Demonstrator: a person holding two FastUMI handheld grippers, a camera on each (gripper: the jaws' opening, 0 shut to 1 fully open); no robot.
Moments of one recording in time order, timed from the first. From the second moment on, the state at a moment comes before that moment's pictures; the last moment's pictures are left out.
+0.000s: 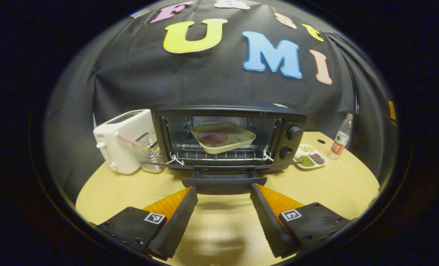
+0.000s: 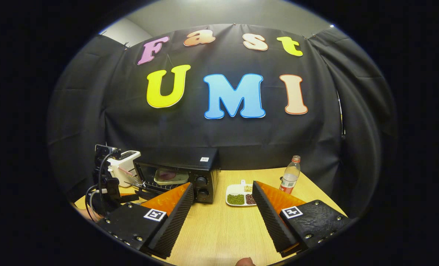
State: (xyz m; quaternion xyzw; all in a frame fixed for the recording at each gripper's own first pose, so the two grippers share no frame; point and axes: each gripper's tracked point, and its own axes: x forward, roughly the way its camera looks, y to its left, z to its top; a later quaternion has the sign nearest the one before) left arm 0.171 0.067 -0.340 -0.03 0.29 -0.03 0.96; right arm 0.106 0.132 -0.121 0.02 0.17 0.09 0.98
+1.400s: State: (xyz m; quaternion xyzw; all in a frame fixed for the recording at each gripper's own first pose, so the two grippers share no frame) left arm 0.009 0.012 -0.034 -0.04 0.07 0.02 1.00; right arm 0.011 0.071 -0.032 0.04 0.07 0.14 0.99
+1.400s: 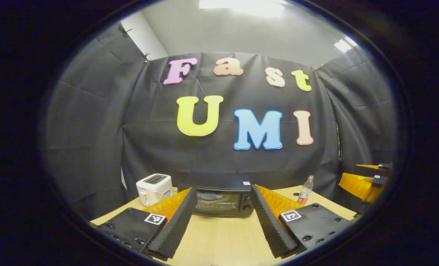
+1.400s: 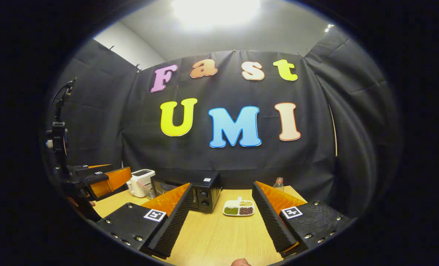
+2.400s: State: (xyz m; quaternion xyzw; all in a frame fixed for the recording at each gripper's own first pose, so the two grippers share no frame) left arm -0.072 0.062 0.030 -0.03 0.01 0.03 1.00; right arm -0.038 0.115 0.022 0.09 0.03 0.13 0.99
